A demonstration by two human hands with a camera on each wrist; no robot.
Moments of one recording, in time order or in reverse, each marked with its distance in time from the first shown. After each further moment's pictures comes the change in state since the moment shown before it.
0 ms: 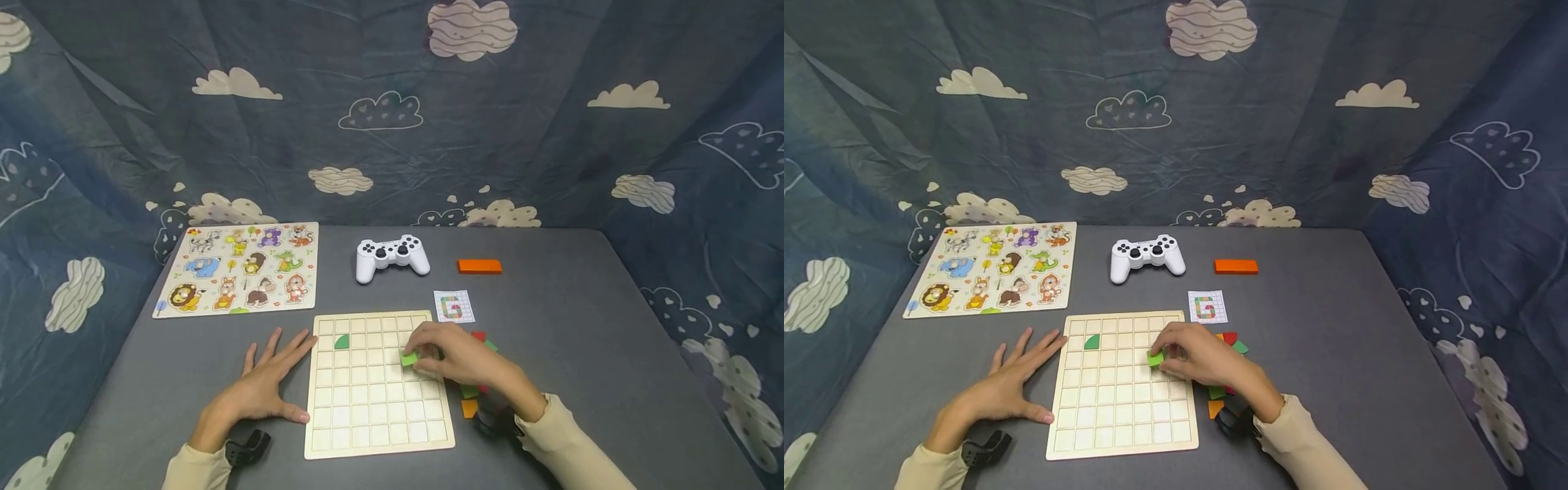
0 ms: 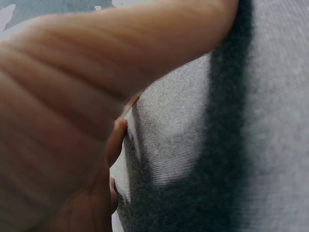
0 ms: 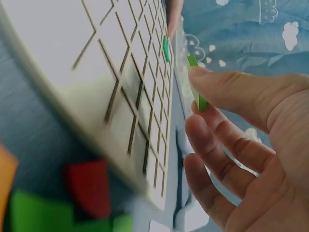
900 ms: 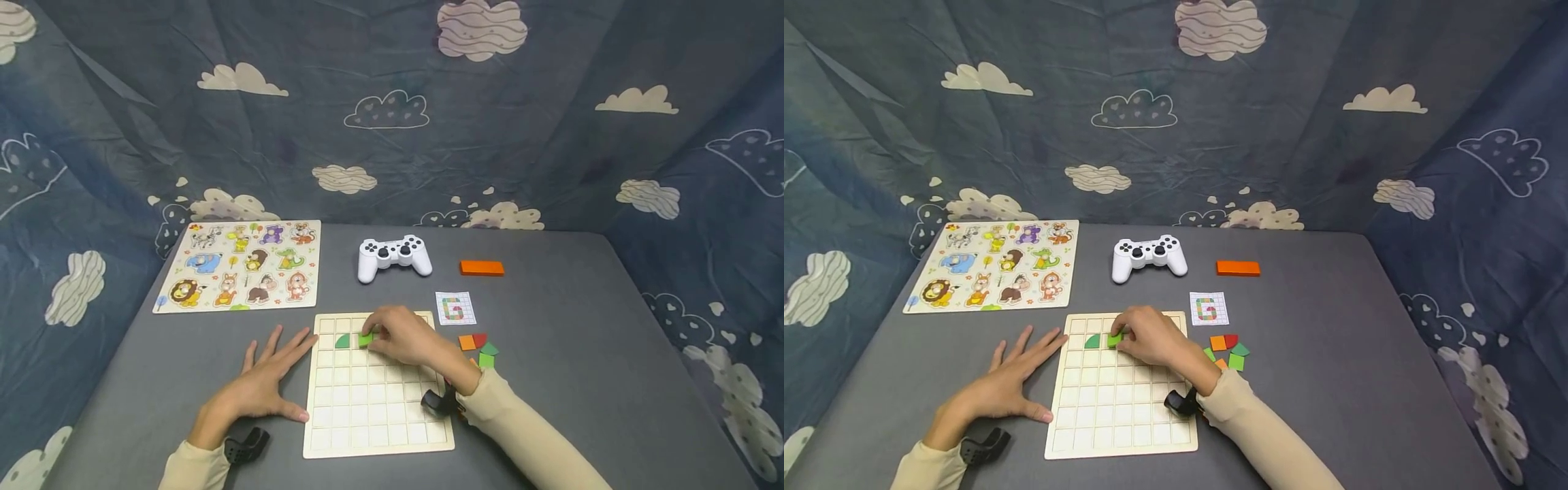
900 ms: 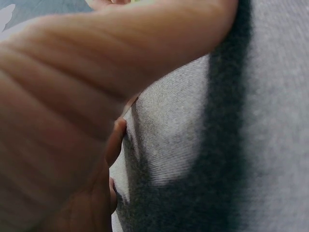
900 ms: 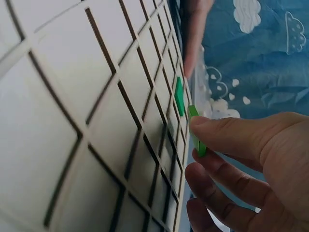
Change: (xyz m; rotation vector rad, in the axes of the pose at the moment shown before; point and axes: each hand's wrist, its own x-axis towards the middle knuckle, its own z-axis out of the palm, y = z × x) left_hand 0.000 -0.001 -0.002 -0.012 0.001 -0.004; right_hand 0.081 -0.017 0.031 -0.111 0.045 0.040
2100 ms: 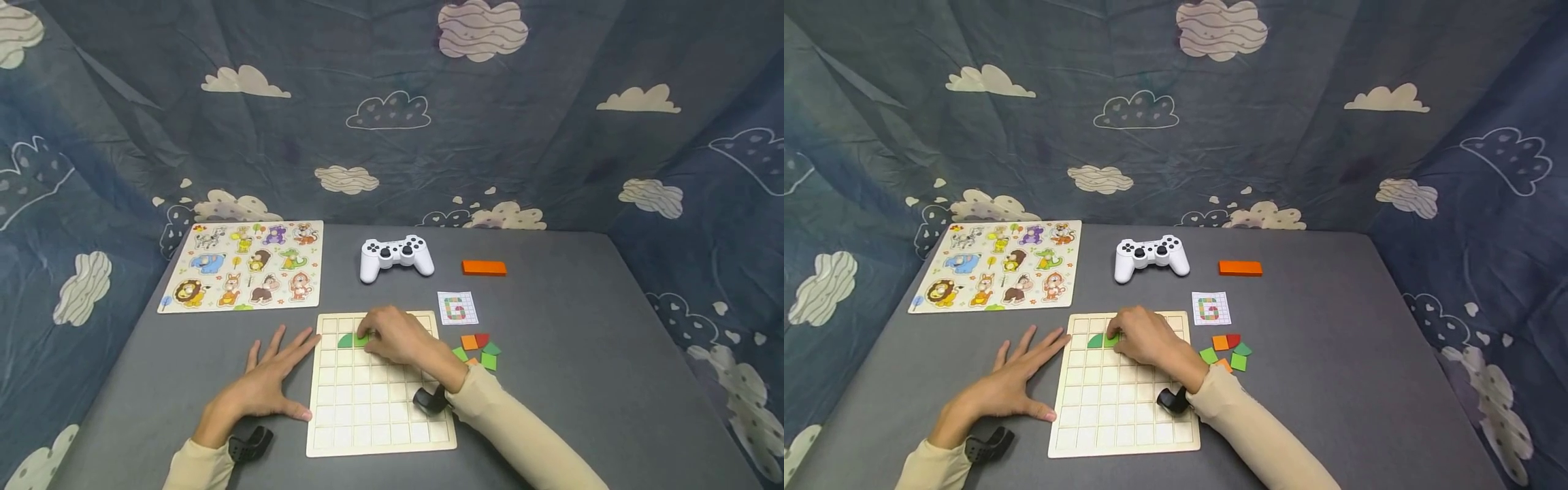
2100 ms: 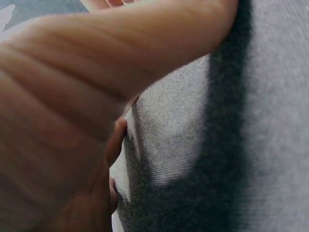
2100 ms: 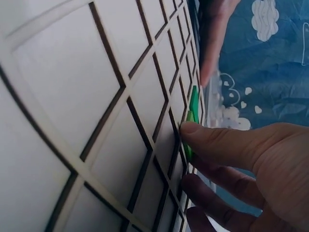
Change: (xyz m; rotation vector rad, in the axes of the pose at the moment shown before) left_hand 0.001 0.000 0.001 0.023 0.000 0.005; right_hand 0.010 -0.007 0.010 -0.086 -0.021 0.045
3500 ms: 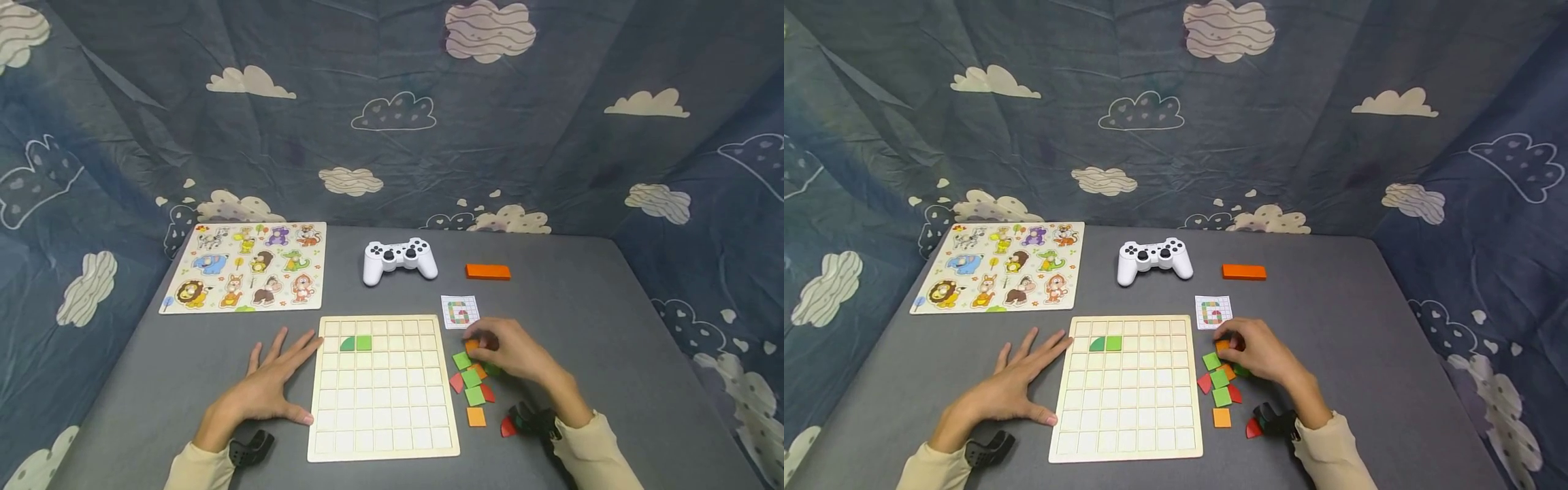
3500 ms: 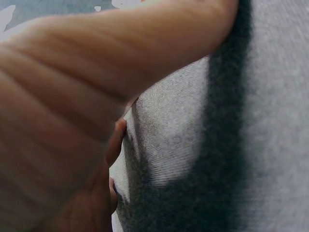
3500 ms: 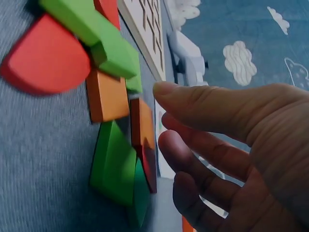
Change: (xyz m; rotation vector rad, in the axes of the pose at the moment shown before) left_hand 0.001 -0.005 0.005 -0.007 0.005 -0.011; right_hand -0.124 0.107 -0.050 0.128 0.056 0.219
